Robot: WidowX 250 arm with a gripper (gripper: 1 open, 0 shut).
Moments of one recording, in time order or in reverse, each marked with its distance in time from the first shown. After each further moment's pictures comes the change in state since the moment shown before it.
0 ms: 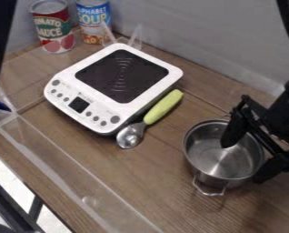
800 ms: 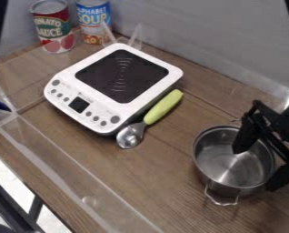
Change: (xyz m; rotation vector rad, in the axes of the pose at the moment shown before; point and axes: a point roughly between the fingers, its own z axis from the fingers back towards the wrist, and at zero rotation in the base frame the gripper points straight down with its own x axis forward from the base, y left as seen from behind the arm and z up) arm 0.003 -0.017 0.006 -0.008 -0.065 -0.041
